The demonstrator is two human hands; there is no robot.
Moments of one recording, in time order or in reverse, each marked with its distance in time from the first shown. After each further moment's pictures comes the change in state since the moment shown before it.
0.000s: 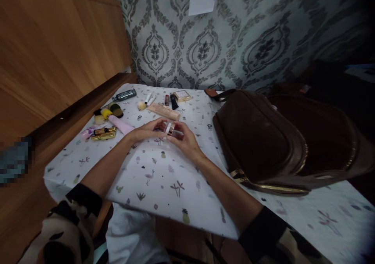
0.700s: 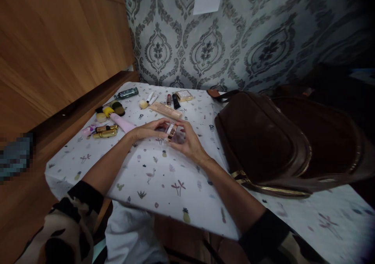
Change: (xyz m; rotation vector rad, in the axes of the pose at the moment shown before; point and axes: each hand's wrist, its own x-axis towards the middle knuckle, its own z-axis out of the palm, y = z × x) left_hand 0.001 -0.001 -0.003 -0.038 -0.075 -0.009; right_hand -0.003 -0.005 -0.013 -0.349 -0.049 -0.208
